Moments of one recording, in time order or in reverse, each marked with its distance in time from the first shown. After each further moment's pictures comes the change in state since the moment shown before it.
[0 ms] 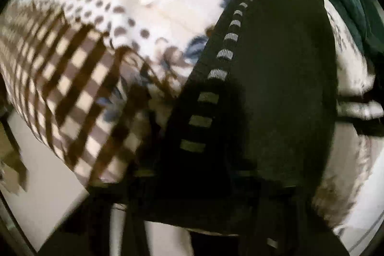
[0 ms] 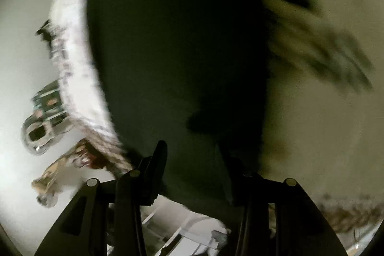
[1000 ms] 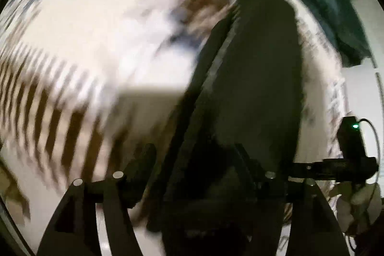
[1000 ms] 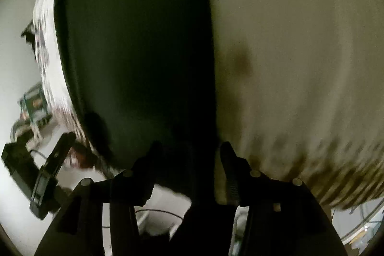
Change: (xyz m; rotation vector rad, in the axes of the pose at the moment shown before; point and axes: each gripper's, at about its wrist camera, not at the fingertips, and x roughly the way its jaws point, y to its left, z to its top) left arm -0.045 -0.004 0.086 0.124 0.010 -0.196; right arm 0.013 -0.019 -0.044 0.045 -0.013 -0.065
